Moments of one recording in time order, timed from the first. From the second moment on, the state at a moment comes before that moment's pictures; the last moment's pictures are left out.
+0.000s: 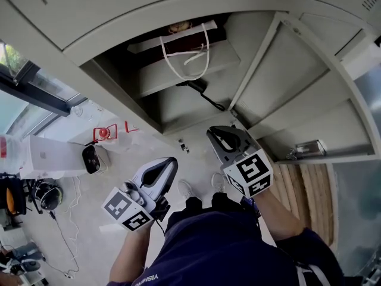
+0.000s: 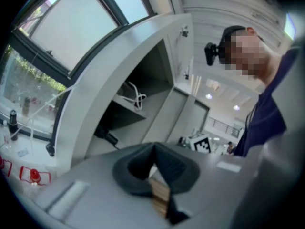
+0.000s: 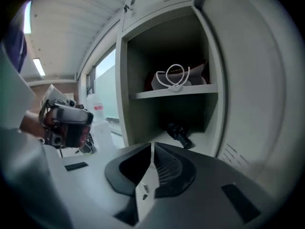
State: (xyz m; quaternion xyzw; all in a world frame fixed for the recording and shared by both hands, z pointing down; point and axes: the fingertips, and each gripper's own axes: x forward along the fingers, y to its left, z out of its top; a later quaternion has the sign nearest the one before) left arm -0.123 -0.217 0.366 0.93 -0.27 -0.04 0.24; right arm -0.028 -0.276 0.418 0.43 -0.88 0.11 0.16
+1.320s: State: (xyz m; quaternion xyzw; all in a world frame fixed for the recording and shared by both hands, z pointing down) left arm -0.084 -0.214 0.359 0.93 -0.29 -0.04 0.23; right arm -0.025 -0.236 0.409 0.32 -0.92 0.18 0.12
